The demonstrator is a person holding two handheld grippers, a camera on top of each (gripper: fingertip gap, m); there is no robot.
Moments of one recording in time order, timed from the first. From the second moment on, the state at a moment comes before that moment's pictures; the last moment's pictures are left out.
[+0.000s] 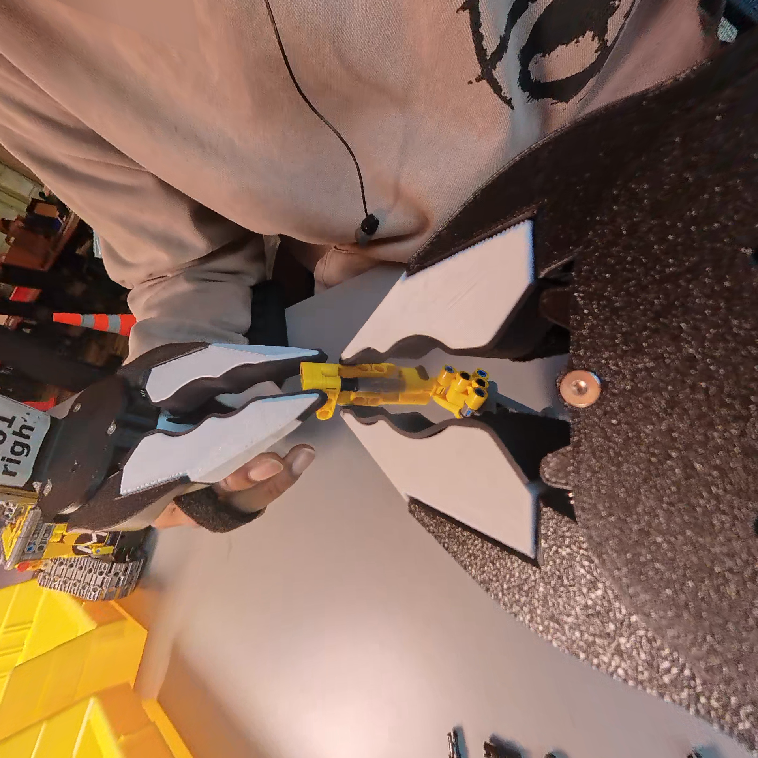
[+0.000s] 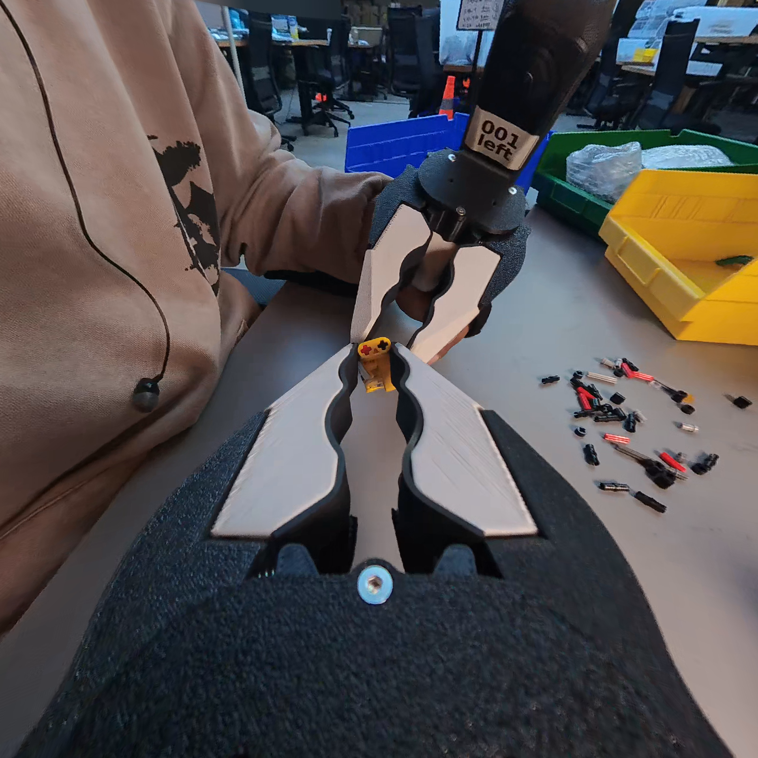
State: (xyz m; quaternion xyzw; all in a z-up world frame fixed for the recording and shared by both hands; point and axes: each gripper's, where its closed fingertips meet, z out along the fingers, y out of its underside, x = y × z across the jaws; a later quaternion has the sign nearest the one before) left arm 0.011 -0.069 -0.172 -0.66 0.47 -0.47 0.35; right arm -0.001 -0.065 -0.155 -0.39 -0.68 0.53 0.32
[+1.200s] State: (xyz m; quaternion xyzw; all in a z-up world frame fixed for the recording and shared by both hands) left arm -0.003 -0.019 -0.181 -0.71 0.42 -0.36 0.45; right arm -0.006 -0.019 -0.165 -0.51 -0.62 0.52 0.30
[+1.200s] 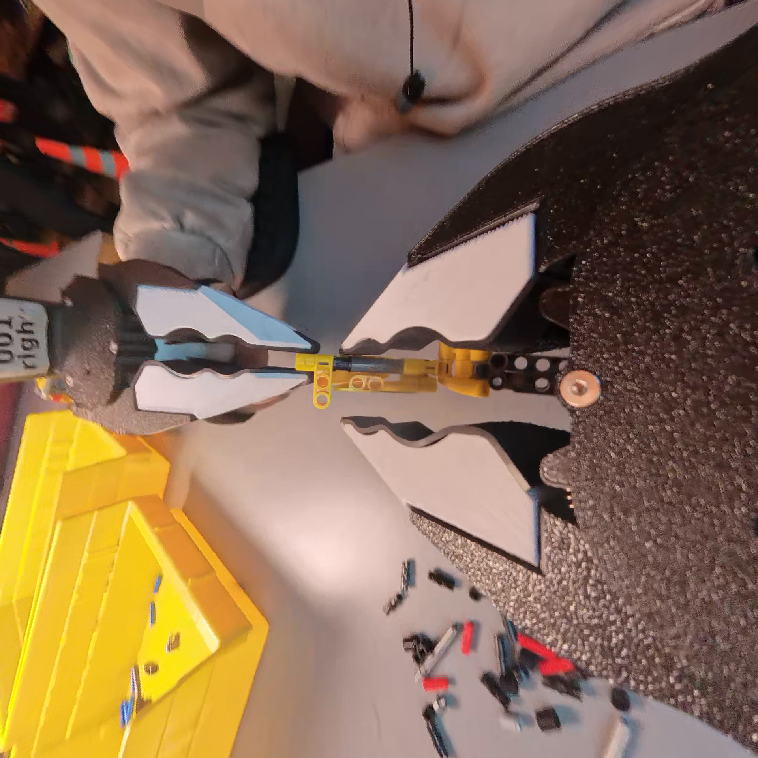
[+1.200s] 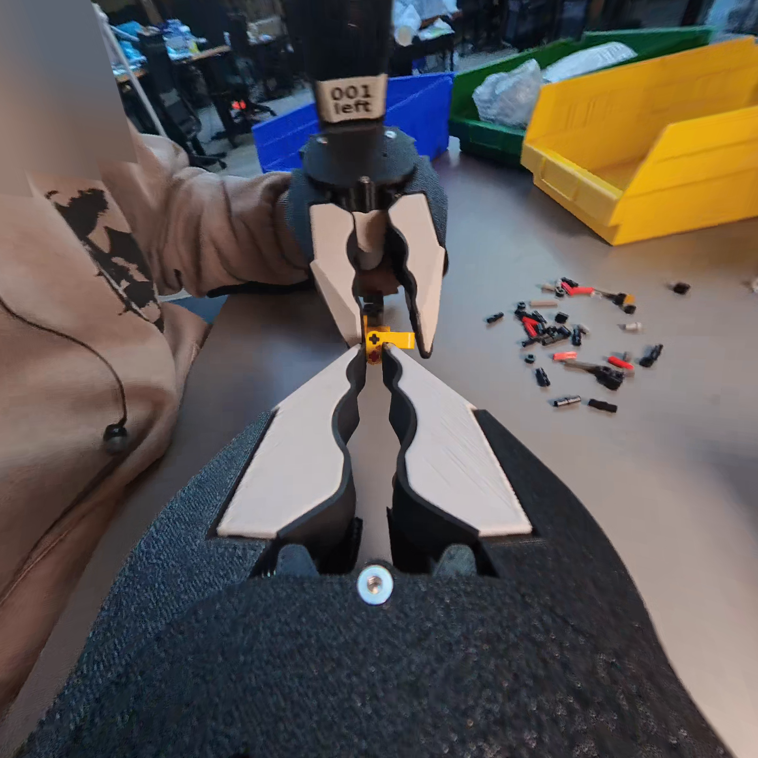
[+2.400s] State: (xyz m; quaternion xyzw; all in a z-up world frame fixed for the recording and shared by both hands) left arm -0.036 -0.011 -0.198 -0.74 0.41 -0.36 0.39; right arm 0.024 0.013 -0.136 -0.48 -0.59 0.54 0.36
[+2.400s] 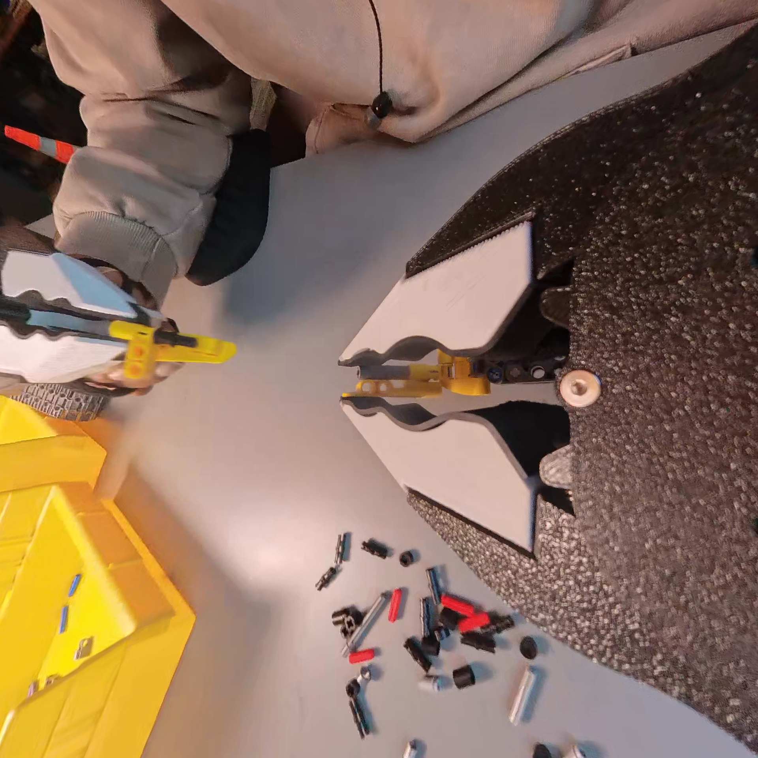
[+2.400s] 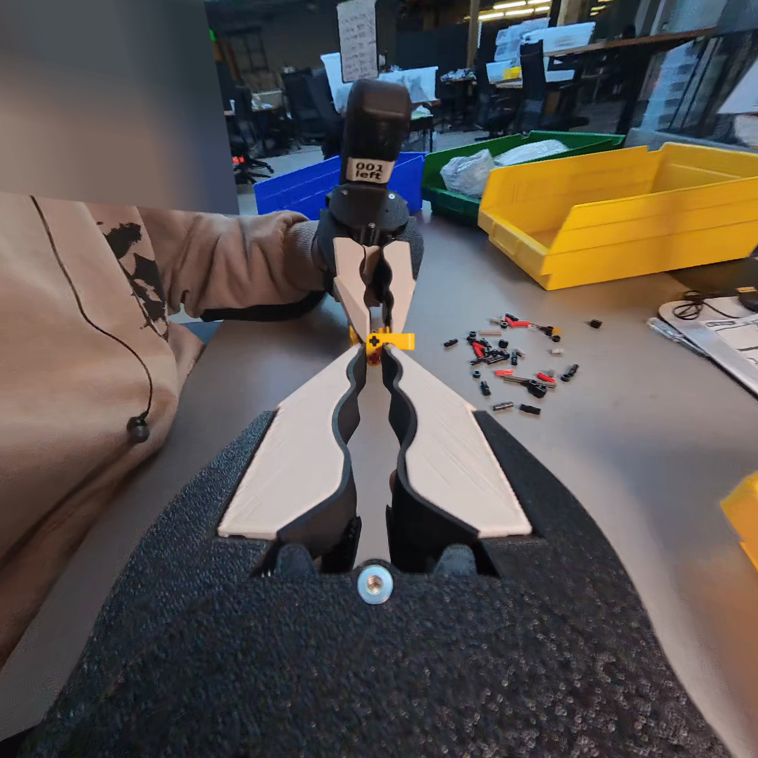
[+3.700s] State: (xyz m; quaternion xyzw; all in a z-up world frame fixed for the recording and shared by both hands) left arm -0.010 -0.025 -0.184 -0.73 0.43 -0.35 0.41; right arm -0.006 -0.022 -0.175 -0.47 -0.65 0.51 0.32
